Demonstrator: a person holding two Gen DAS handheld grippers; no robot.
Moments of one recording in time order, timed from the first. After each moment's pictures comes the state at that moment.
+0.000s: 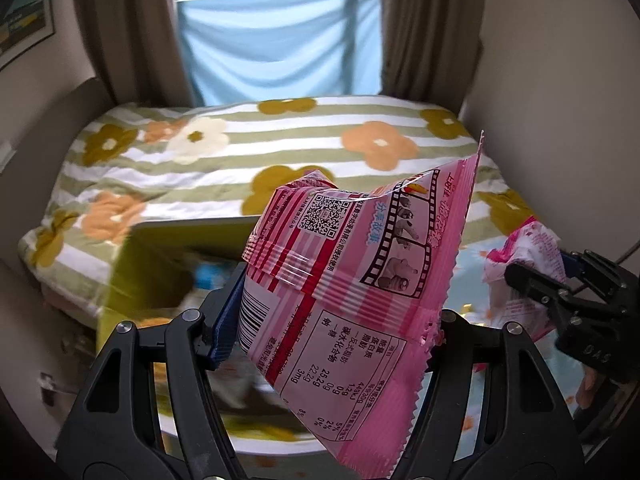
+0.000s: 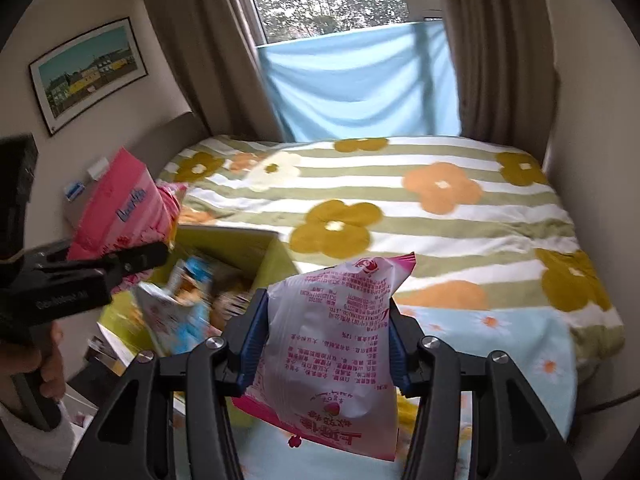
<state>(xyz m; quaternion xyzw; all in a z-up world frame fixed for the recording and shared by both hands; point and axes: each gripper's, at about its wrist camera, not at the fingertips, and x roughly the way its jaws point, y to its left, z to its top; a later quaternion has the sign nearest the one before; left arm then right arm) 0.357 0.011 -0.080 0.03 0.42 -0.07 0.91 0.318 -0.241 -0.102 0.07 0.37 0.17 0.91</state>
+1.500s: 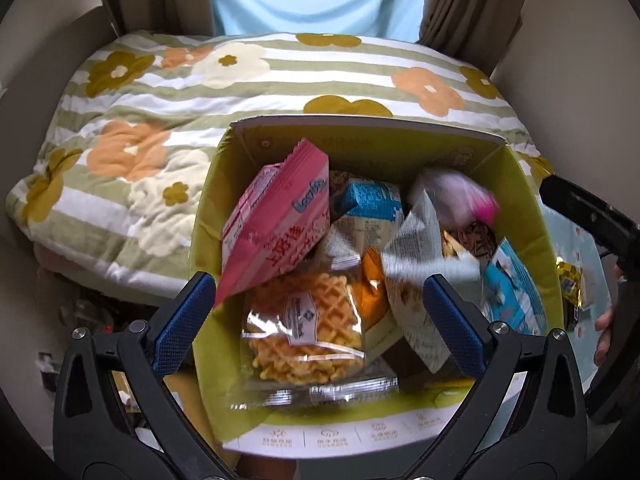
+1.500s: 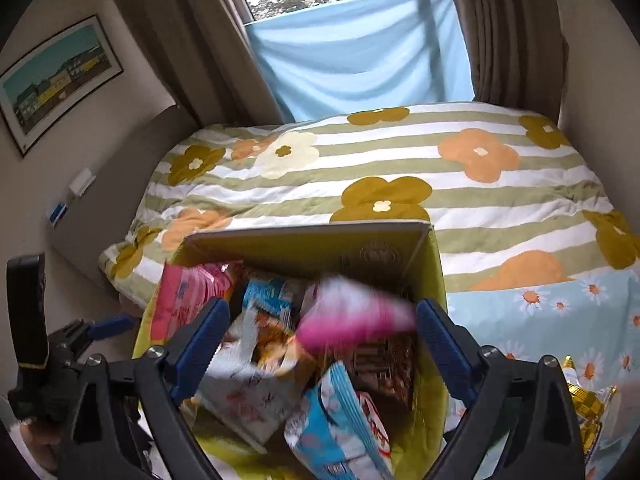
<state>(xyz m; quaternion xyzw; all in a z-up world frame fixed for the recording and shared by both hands) 0.388 0.195 -0.172 0.00 0.51 -0.08 0.86 0.369 -0.078 -0.138 0.10 0.42 0.12 0.89</state>
